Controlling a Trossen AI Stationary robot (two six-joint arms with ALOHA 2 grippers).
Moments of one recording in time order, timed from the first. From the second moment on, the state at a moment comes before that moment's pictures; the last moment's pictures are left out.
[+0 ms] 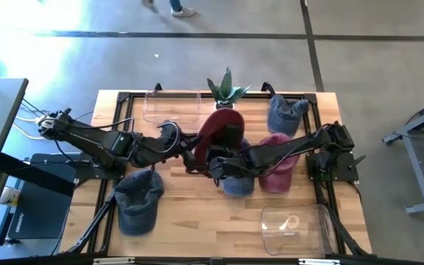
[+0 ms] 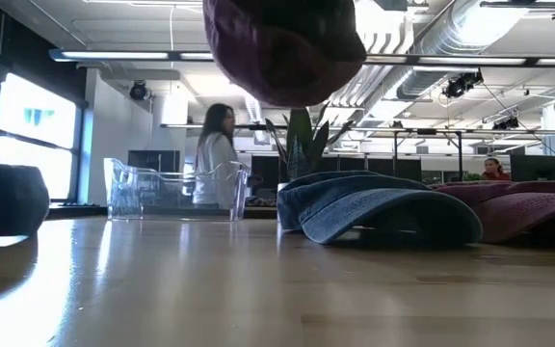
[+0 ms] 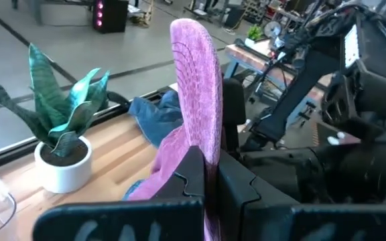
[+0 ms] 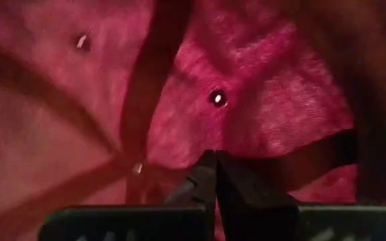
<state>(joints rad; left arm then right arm) -0.35 1.28 1.28 -0.28 -0.80 -0.58 0.21 1.84 1.57 -0.53 1.00 -0.09</state>
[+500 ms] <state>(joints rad) -0.36 1.28 1.28 -0.53 -0.91 -0.74 0.27 1.77 1.57 -0.49 0.57 0.07</state>
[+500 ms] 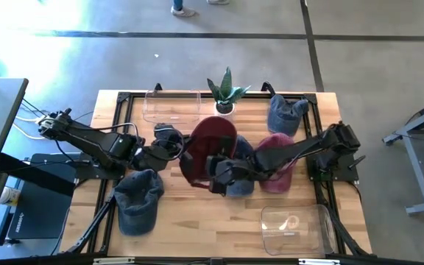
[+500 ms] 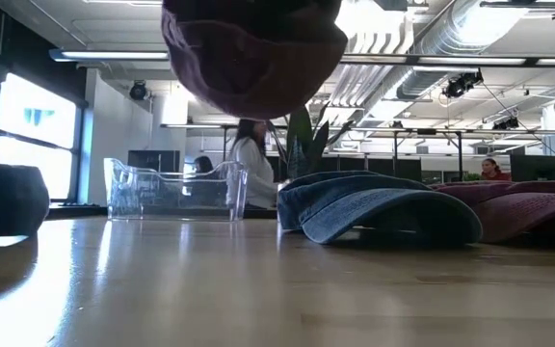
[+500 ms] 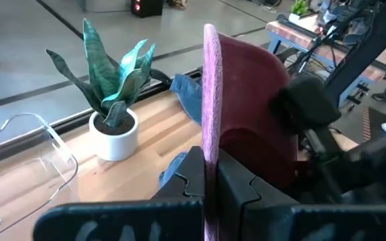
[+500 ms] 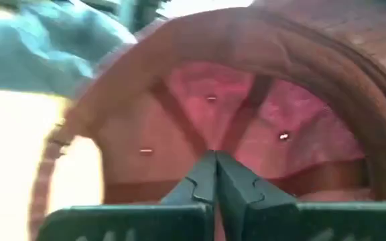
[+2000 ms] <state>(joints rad) -0.34 1.29 1.28 -0.61 -0.76 -1.05 0.08 1.32 1.12 -0.18 0.19 0.97</state>
